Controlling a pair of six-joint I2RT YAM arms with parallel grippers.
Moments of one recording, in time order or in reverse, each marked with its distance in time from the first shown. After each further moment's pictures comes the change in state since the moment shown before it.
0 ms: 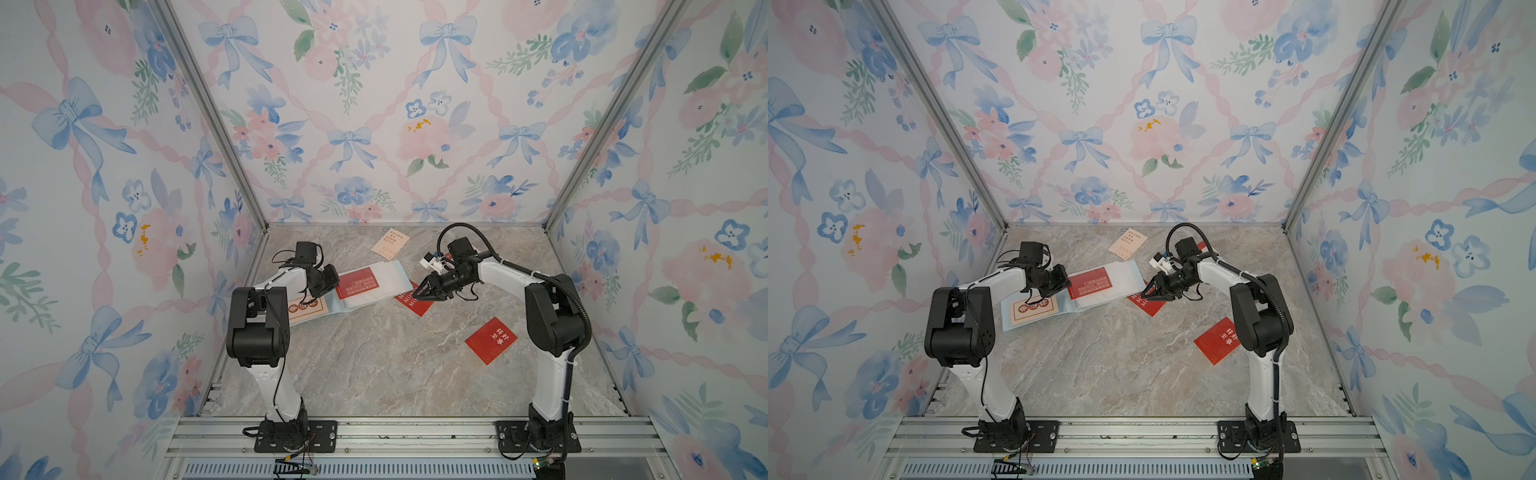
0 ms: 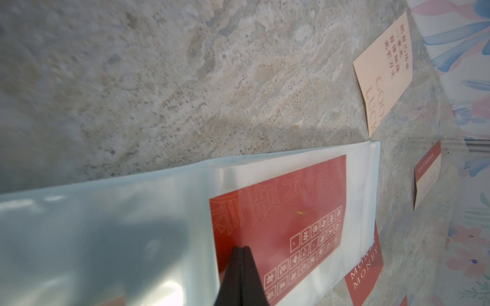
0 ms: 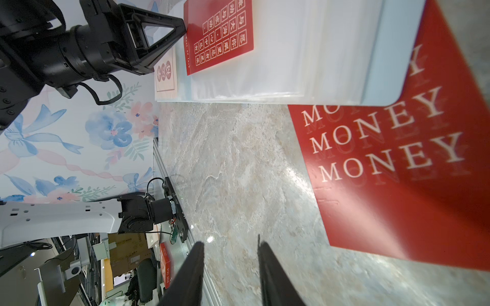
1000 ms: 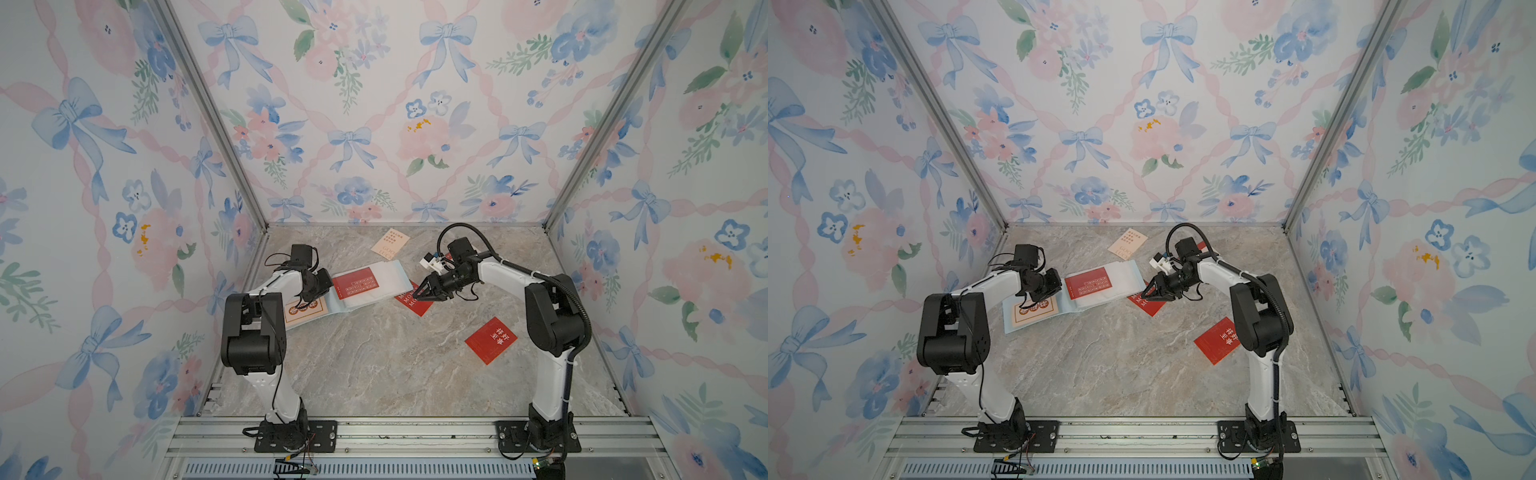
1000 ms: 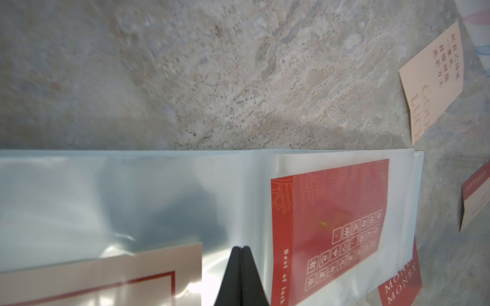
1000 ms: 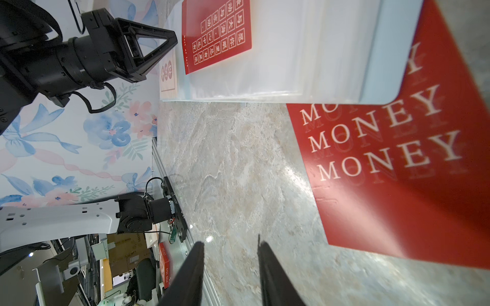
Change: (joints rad) left arm 0.029 -0.068 -0.057 -0.053 -0.125 0.013; right arm 0.001 0.000 0.000 -0.007 0.005 -0.007
